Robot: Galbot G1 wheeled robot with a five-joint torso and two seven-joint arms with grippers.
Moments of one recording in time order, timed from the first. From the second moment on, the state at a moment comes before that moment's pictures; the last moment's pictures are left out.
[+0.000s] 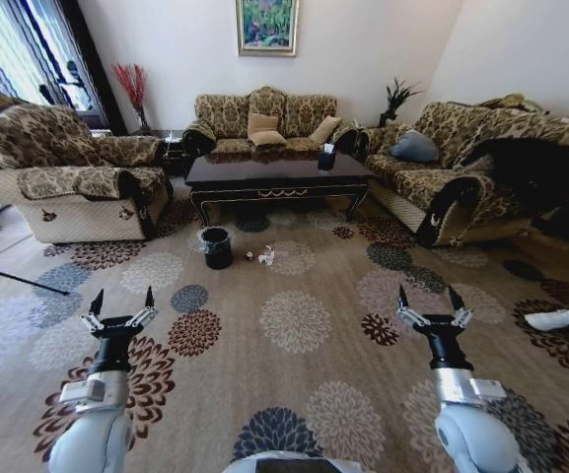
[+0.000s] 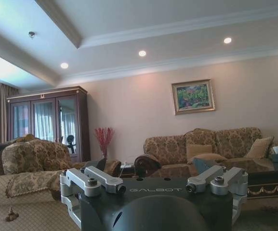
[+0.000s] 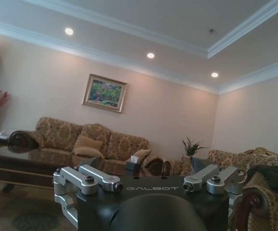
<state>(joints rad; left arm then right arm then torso) 1.66 -1.48 -0.86 -2.26 -0.16 -0.14 0.01 -1.74 1.18 0.81 2.23 0.24 0.19 0.14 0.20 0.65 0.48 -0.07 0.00</state>
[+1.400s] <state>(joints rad) 1.64 -1.48 -0.82 -2.23 -0.40 -0.15 0.01 -1.72 1.13 0.77 2.21 0.40 0.19 0.14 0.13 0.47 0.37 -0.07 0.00</state>
